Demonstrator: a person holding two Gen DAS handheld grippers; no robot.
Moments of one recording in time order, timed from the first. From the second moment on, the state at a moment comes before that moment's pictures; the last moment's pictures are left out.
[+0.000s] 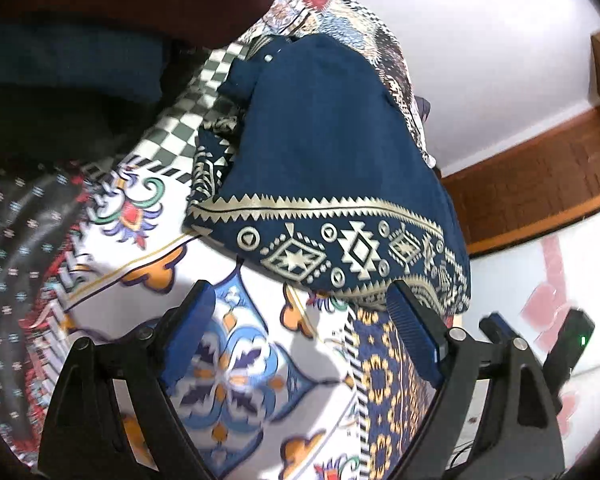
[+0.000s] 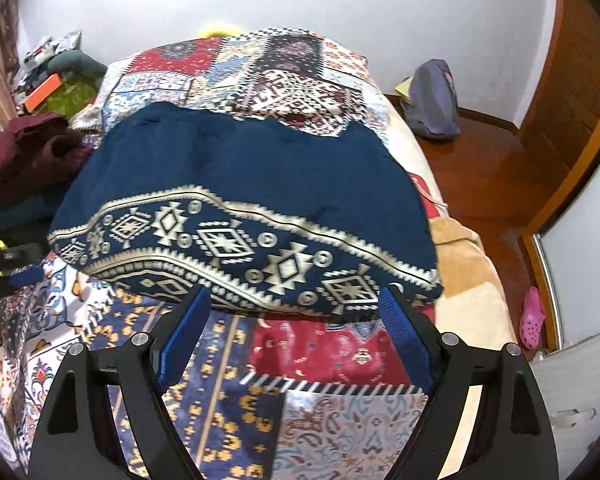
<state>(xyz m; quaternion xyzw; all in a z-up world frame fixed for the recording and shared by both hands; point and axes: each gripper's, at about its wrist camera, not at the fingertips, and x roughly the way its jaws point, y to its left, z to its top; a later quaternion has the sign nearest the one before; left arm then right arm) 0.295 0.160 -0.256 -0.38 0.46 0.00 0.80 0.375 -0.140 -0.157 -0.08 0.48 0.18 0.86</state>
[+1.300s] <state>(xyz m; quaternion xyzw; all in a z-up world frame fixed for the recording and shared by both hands) 0.332 0.109 -0.085 -0.18 0.24 0.08 0.95 0.429 -0.089 -0.140 0.00 0.48 0.21 0.85</state>
